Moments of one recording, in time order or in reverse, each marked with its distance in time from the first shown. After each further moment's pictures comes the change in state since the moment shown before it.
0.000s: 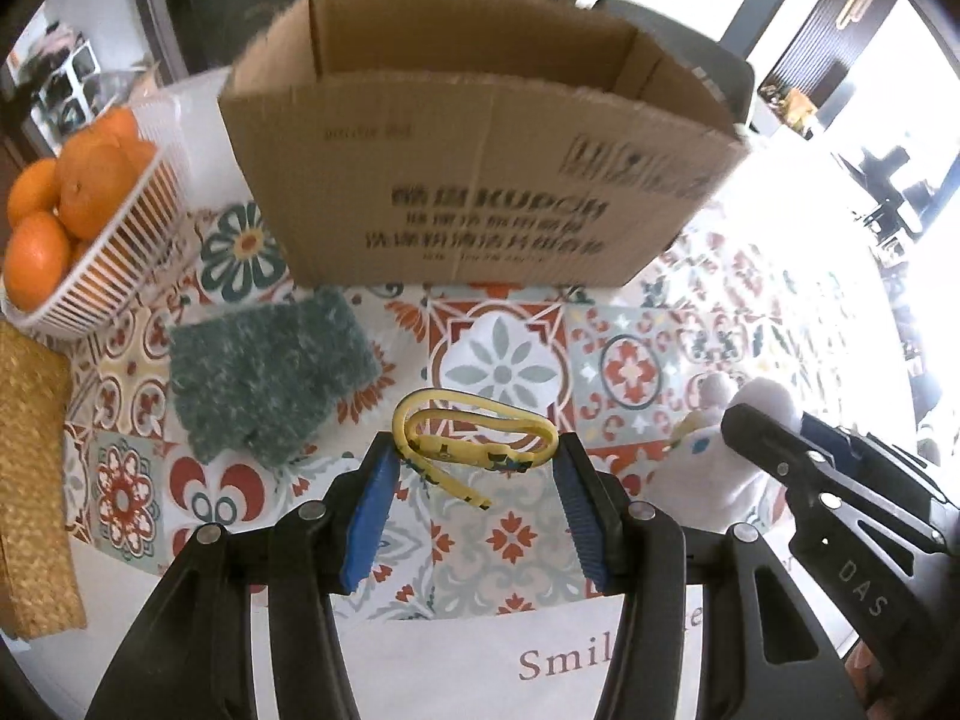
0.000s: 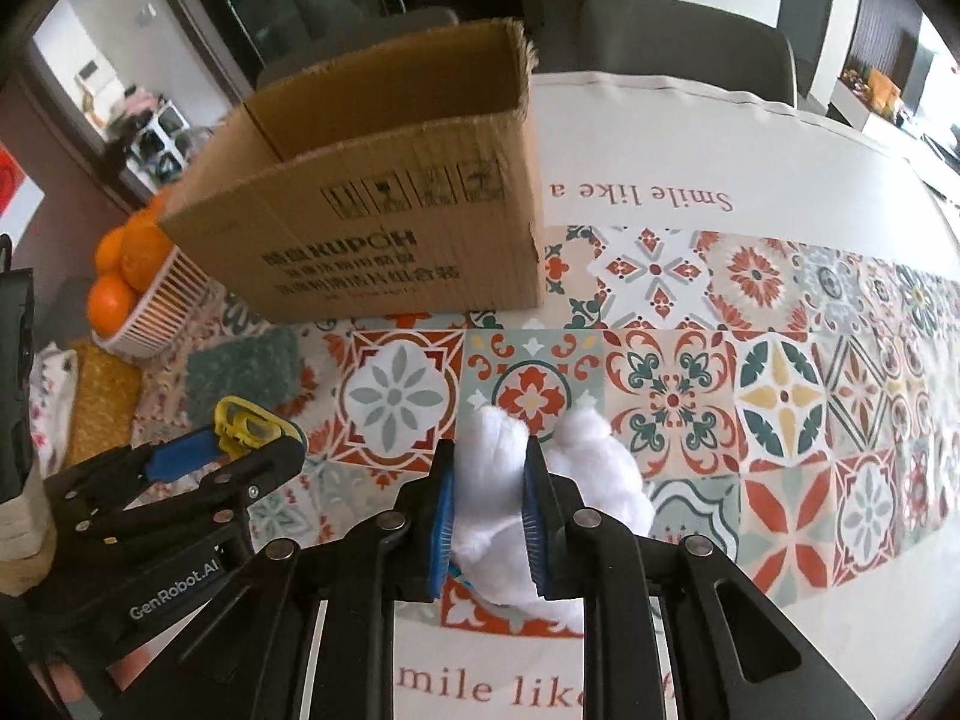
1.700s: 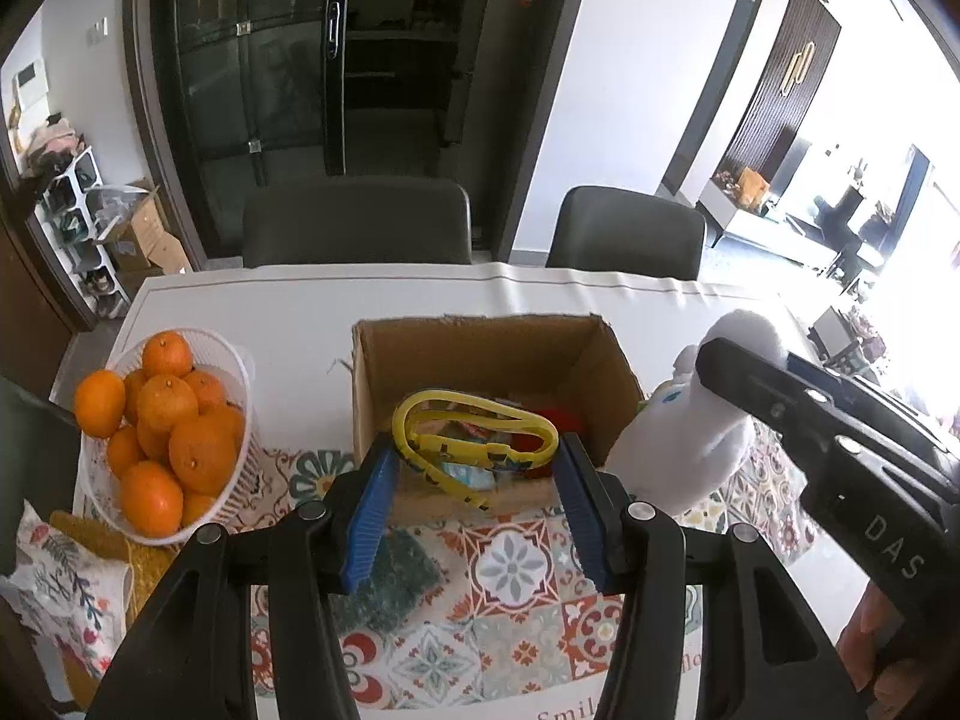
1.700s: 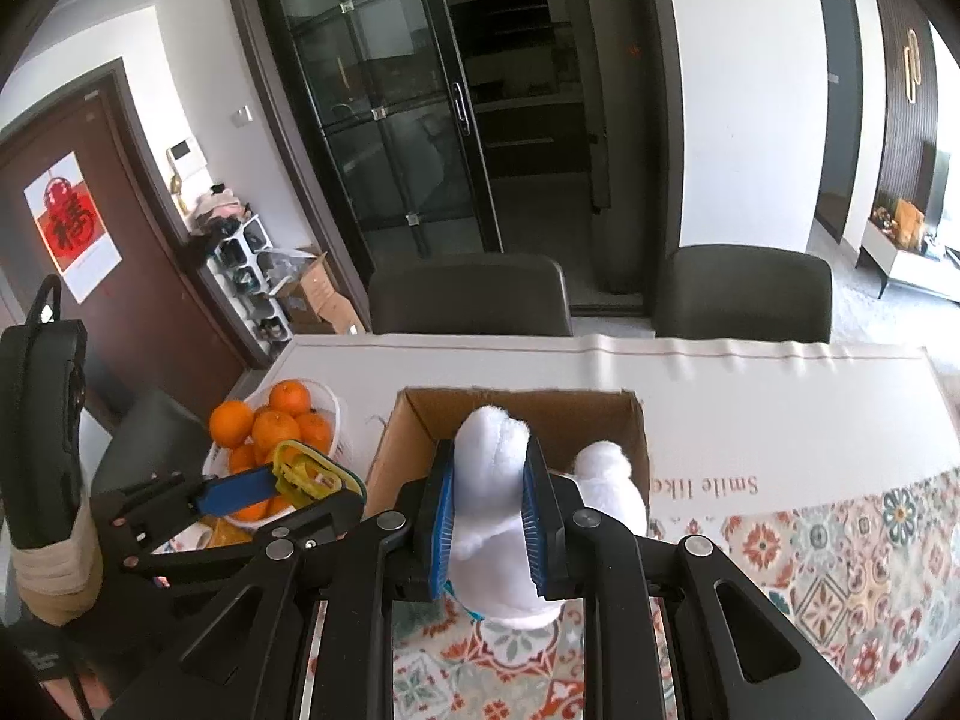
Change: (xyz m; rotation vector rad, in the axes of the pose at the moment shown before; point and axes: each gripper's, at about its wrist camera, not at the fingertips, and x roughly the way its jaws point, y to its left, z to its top) left arm -0.151 0.029 0.123 0.062 -0.262 -0.041; right arm -0.137 0.084 0.129 -0.121 -0.360 0.098
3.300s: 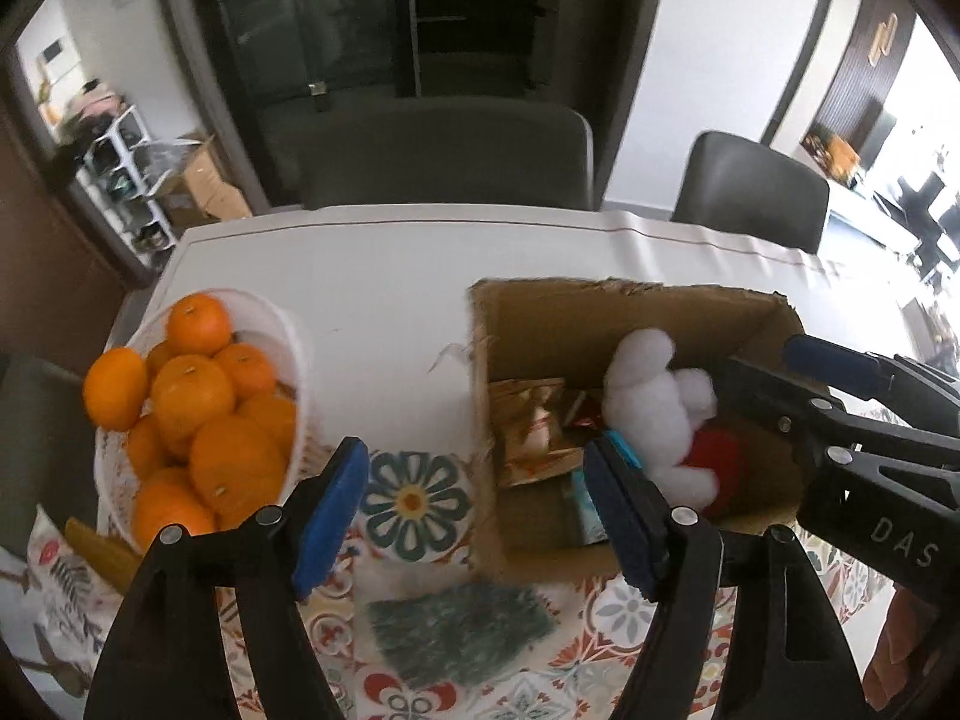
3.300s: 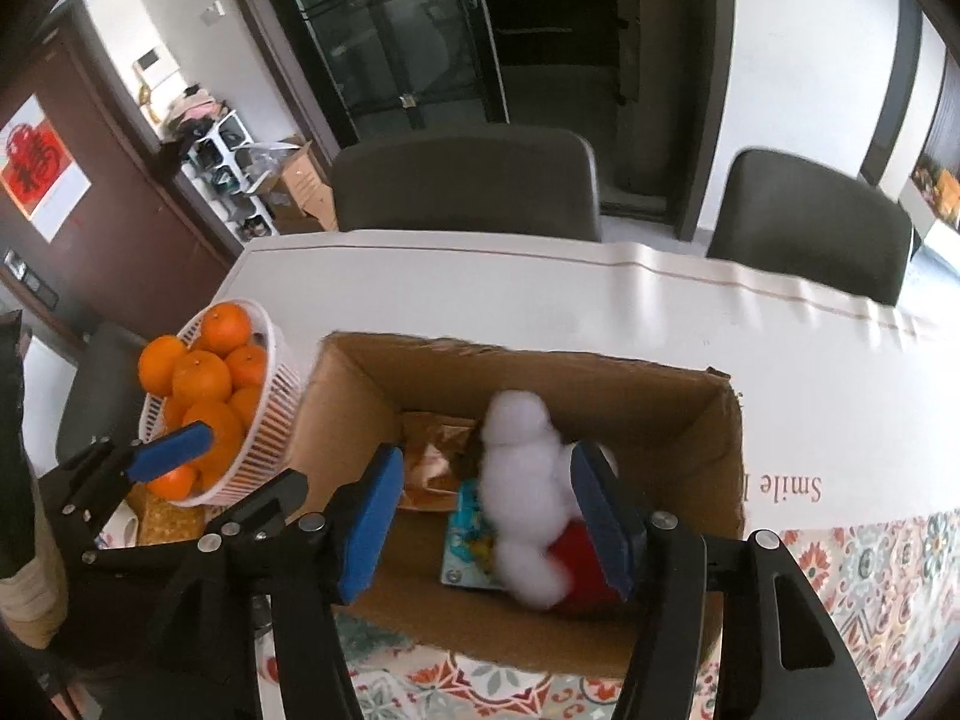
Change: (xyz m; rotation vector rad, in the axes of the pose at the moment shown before) left arm 0.100 0.063 0.006 -0.054 0.125 0.199; right arm 0.160 -0.008 0.012 -0.044 0.291 0.007
